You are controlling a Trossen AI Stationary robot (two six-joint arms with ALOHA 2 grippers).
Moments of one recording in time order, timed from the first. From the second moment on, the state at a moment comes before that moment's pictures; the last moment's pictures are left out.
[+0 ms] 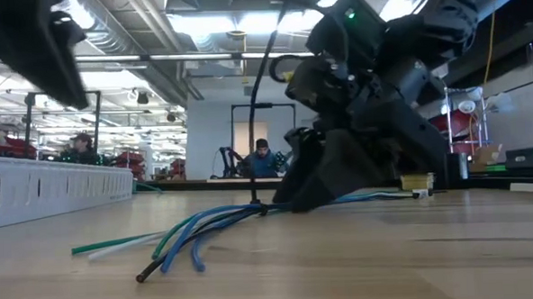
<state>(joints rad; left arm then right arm) -0.71 1.56 1.06 -0.84 -0.57 -0.93 0.14 1.98 0.88 0.32 -0.15 -0.18</state>
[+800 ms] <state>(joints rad) -0.71 1.56 0.84 -0.68 -0.48 -0.97 0.13 1.95 0.89 0.20 -0.16 -0.08</state>
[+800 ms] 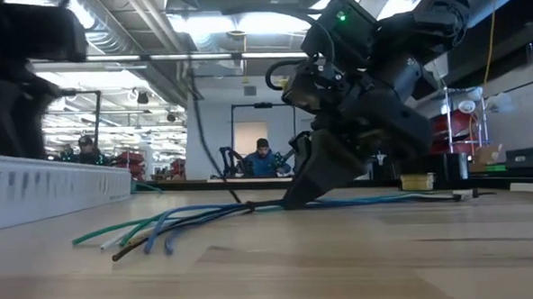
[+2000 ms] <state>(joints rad) -0.49 1.48 0.96 -0.15 -0.36 -0.09 0.26 1.35 0.88 -0.11 0.15 -0.16</state>
